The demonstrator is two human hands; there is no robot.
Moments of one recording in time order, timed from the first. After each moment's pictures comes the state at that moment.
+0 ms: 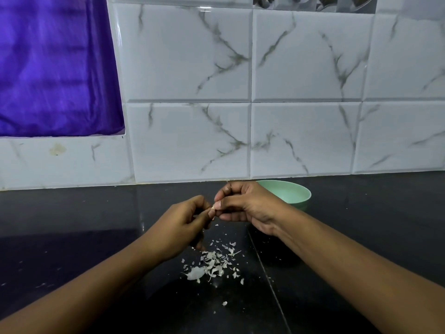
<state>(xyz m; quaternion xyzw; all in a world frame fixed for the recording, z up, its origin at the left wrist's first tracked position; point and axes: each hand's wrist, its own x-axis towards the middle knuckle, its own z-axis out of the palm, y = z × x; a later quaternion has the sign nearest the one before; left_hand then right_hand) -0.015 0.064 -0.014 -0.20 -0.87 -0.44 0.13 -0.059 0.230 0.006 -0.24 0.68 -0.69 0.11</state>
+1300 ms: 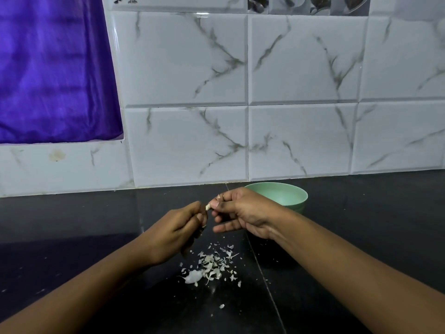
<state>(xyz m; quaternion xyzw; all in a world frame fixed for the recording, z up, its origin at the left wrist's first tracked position) -0.016 0.051 -0.014 -0.26 -0.87 -0.40 0.11 -0.051 0.225 0.011 -0.22 0.68 -0.68 0.16</state>
